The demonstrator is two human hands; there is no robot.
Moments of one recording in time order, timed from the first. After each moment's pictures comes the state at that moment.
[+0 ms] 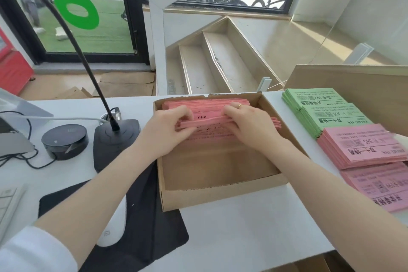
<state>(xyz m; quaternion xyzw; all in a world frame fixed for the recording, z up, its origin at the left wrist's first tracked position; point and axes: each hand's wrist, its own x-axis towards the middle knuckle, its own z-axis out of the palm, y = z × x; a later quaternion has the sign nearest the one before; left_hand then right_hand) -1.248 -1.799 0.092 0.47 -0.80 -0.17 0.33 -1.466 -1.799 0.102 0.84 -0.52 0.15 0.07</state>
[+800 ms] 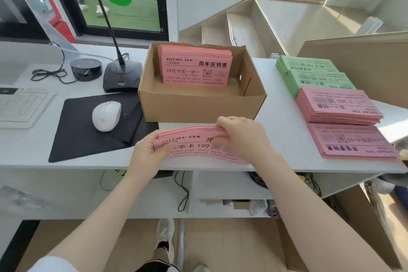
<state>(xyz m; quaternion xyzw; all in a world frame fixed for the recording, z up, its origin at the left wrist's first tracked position) -1.318 -1.562 0.012 0.55 -0.51 -0.41 0.51 -1.526 -1.610 0.070 0.85 -0.53 0.06 -0.01</state>
